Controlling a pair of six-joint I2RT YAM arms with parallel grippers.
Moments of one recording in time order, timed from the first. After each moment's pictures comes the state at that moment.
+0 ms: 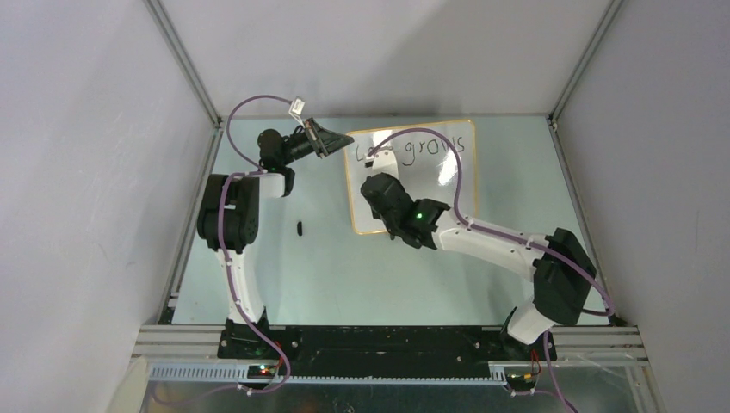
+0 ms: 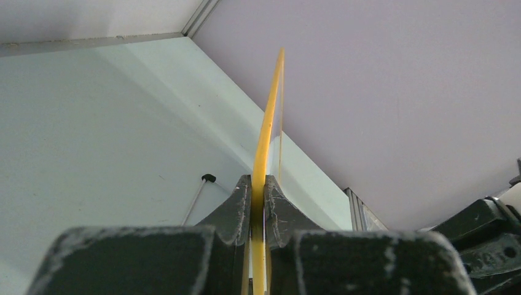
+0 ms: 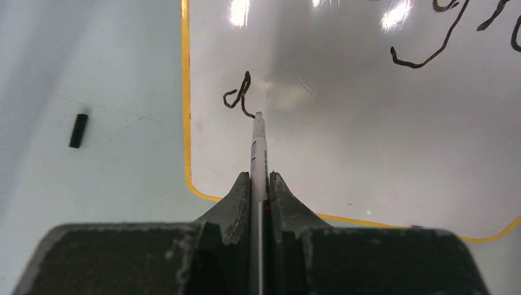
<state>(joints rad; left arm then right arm) -0.12 2.07 1.21 1.18 1.00 -1.01 0.98 1.61 1.28 -0.28 0.61 0.33</state>
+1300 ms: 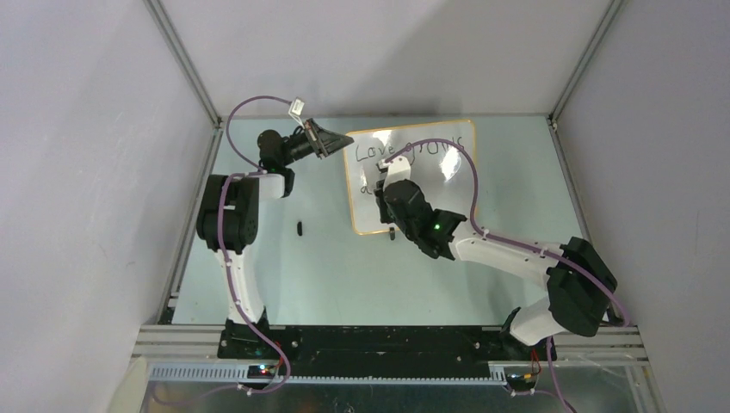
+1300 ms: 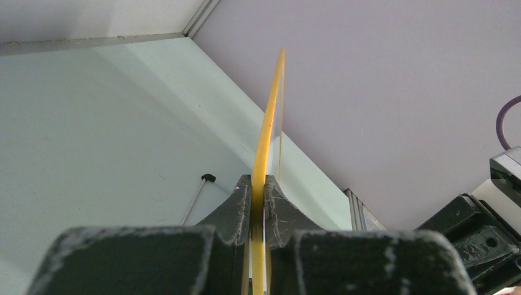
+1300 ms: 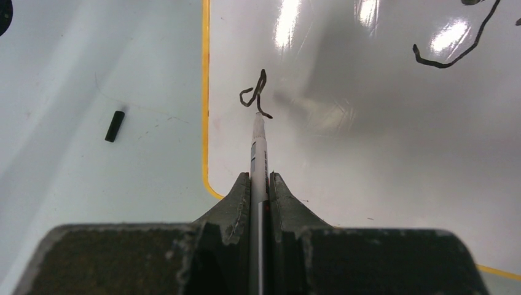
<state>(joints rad) -0.12 2.06 1.19 1.18 1.00 -1.01 0.93 1.47 1.03 0.00 0.46 0.30</state>
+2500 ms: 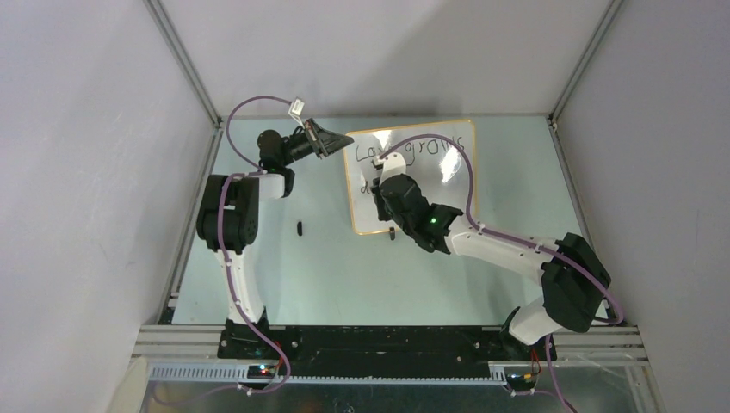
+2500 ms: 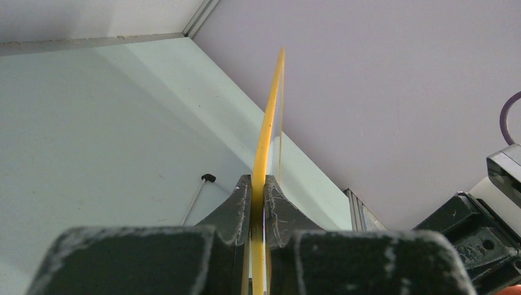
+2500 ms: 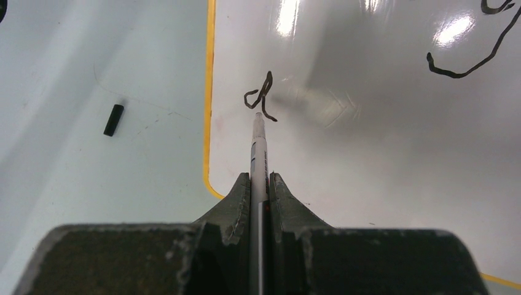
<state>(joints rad) -0.12 2.06 1.19 1.18 1.00 -1.01 0.92 1.52 1.09 -0.05 0.41 0.28</state>
